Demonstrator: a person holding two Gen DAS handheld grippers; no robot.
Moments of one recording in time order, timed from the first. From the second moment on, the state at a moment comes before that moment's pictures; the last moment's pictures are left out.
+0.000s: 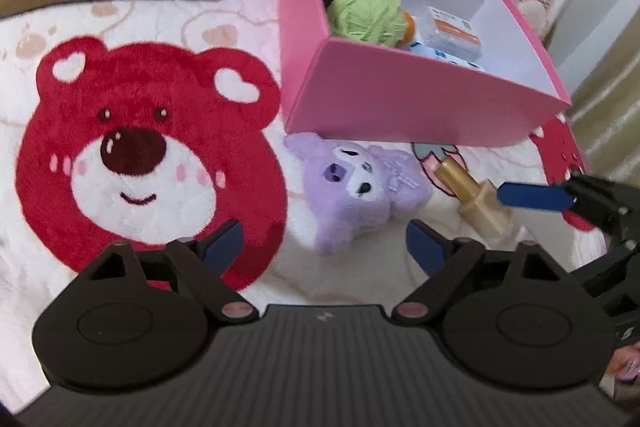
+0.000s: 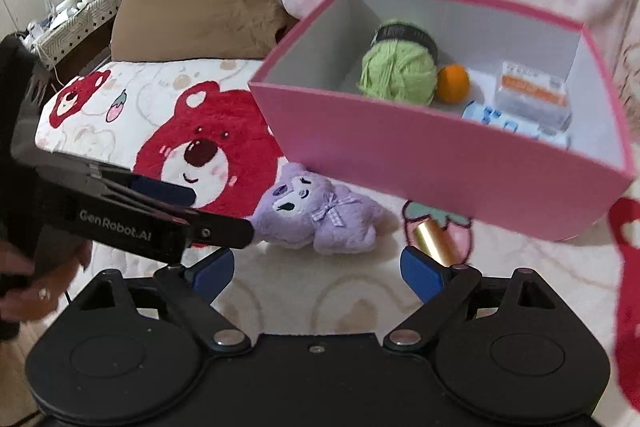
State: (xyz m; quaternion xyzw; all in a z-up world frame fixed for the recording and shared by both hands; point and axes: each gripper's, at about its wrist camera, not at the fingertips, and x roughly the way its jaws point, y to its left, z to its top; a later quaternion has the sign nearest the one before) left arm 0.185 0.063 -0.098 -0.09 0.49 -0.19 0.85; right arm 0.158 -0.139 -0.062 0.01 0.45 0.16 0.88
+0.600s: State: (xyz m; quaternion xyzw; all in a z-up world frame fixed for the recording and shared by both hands) left arm 0.212 0.057 -0.135 -0.16 0.47 -0.23 0.84; right arm 0.190 -0.129 -0.106 0.00 0.45 0.21 0.87
